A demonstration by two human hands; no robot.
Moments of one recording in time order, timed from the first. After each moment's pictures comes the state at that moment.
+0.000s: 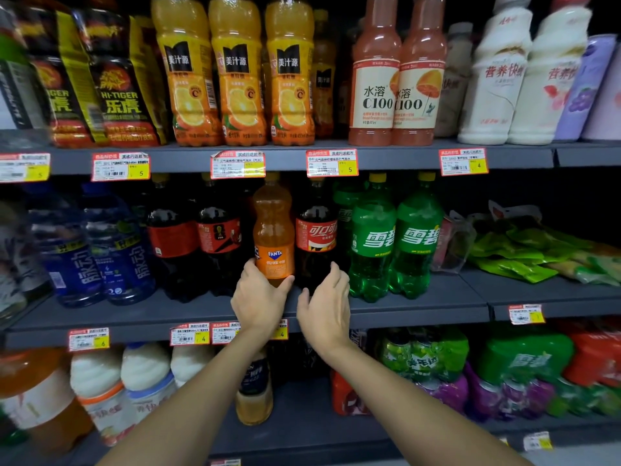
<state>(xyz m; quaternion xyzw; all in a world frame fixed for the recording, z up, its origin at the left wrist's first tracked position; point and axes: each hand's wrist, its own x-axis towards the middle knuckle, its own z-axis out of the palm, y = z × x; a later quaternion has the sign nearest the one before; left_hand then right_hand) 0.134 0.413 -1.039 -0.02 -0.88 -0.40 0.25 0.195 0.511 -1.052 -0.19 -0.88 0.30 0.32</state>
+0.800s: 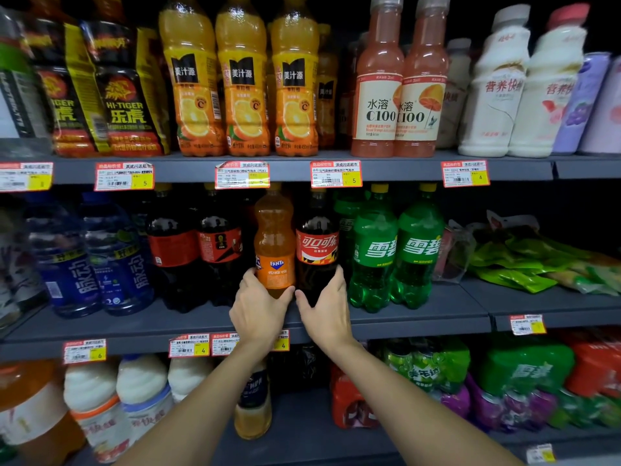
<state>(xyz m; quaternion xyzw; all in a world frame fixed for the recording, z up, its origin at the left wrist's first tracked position) 0.133 0.409 -1.040 -0.02 -0.89 -0.39 0.25 0.183 0.524 -1.045 -0.17 -0.85 0.40 0.29</state>
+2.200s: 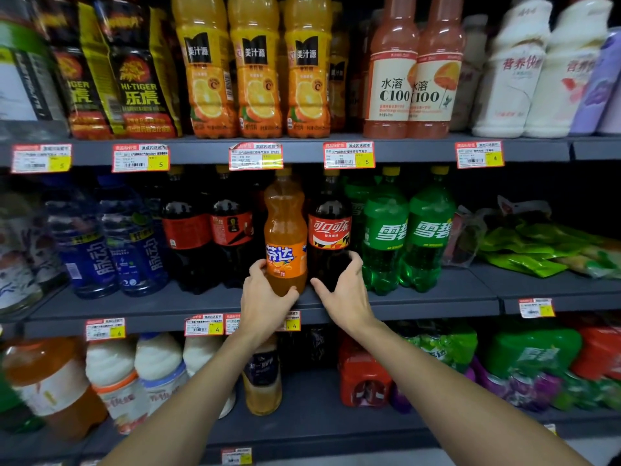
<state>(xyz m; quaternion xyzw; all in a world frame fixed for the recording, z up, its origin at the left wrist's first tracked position) 0.138 0.378 -1.053 -0.12 -0.86 -0.48 0.13 0.195 0.538 -1.042 -0.14 -0.86 0.41 0.26</state>
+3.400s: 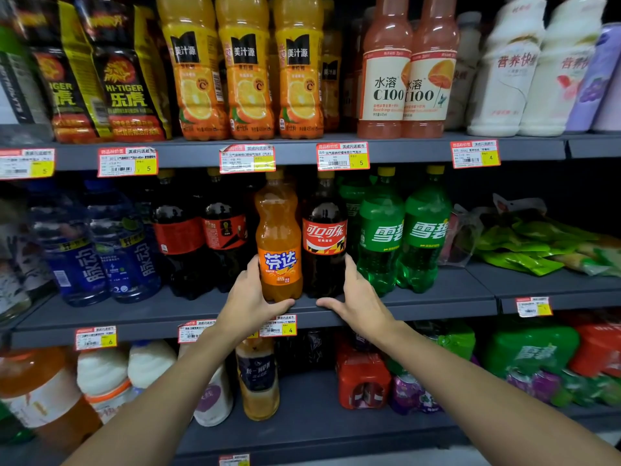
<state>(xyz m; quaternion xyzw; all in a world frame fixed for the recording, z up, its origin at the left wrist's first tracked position) 0.117 0.355 -1.048 -0.27 -0.86 -0.42 0.11 0.215 0.571 -1.031 -0.05 -0.93 0.33 0.16</state>
